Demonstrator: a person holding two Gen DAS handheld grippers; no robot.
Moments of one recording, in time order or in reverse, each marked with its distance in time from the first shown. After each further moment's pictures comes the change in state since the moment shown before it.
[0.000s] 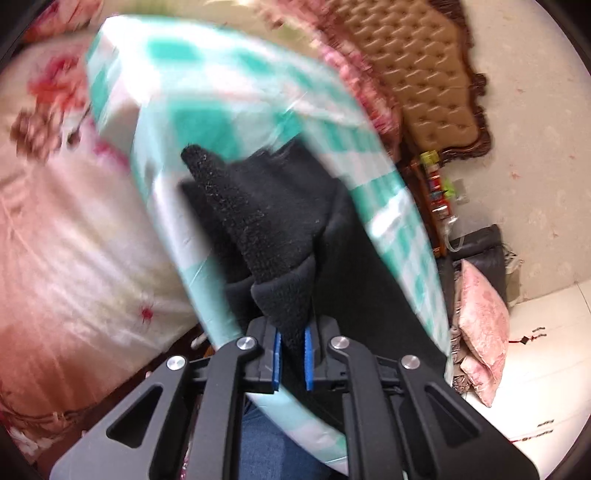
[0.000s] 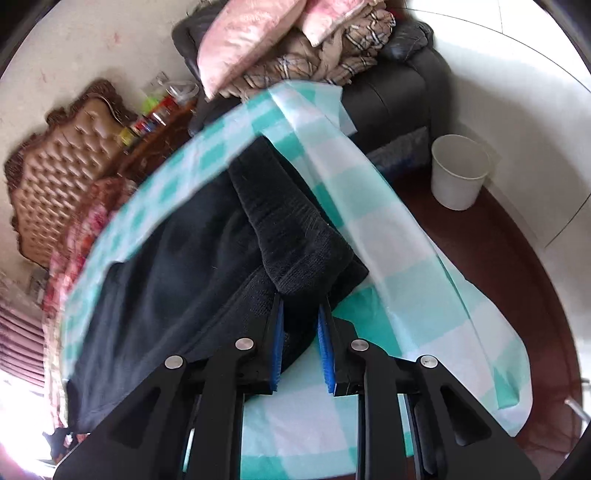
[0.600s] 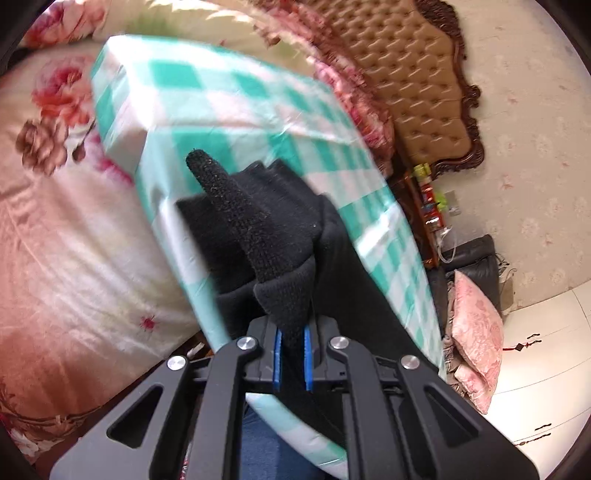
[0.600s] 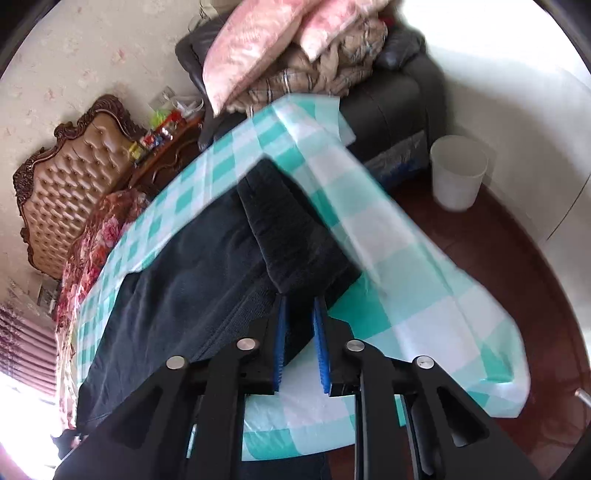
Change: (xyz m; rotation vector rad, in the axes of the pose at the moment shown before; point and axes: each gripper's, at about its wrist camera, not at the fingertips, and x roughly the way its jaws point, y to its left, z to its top) left arm -0.019 0.004 0.002 -0.017 -0.043 -0.012; right arm -0.040 -0.004 -0.011 -0.015 -0.104 -0.114
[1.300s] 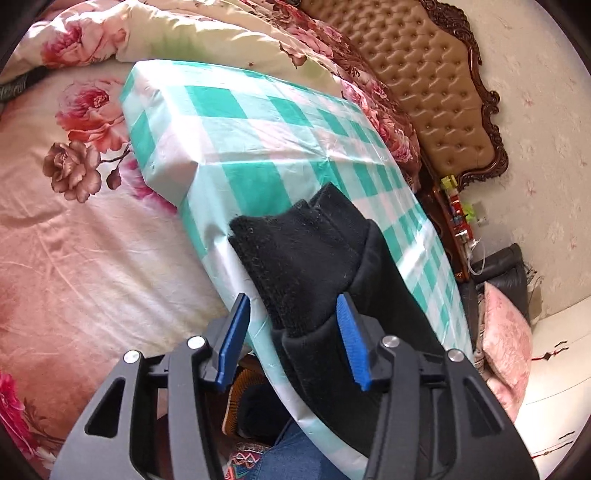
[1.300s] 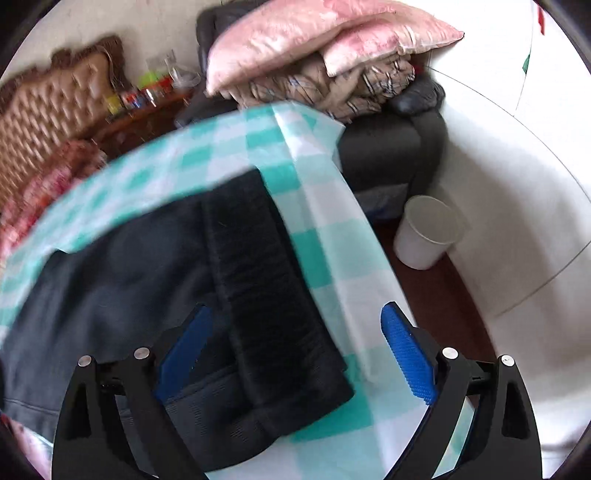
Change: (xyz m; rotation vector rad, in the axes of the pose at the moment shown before) left arm -0.004 0.027 0.013 0.007 -0.057 0.114; right arm 0.098 0.035 0.018 -0.251 0.065 -0.159
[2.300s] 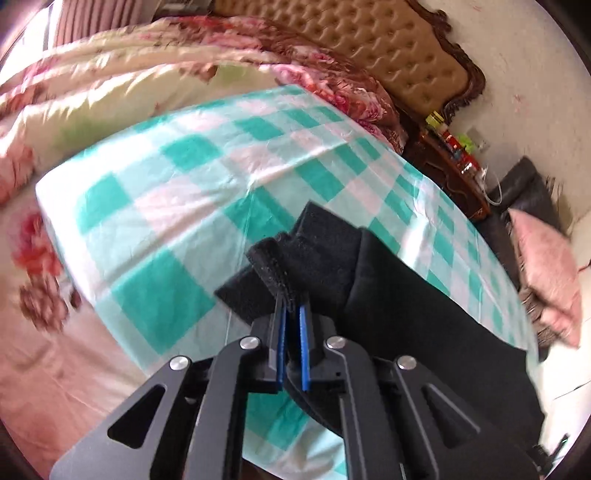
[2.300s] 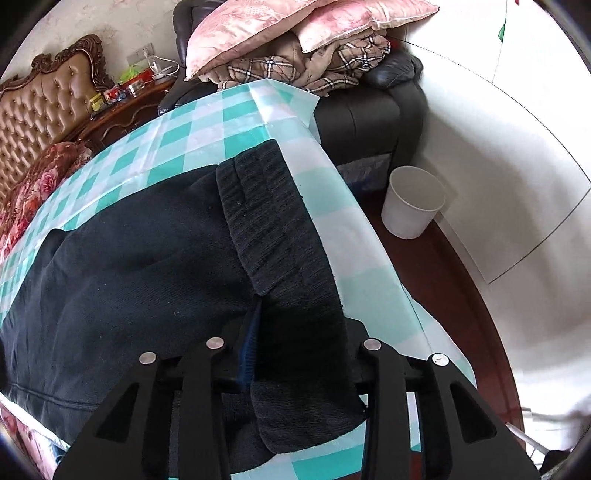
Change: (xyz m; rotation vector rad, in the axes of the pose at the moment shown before) left arm 0.057 -0.097 0.045 0.413 0.029 0.128; right arm -0.023 -0.015 -0.037 0.062 0.022 -0.044
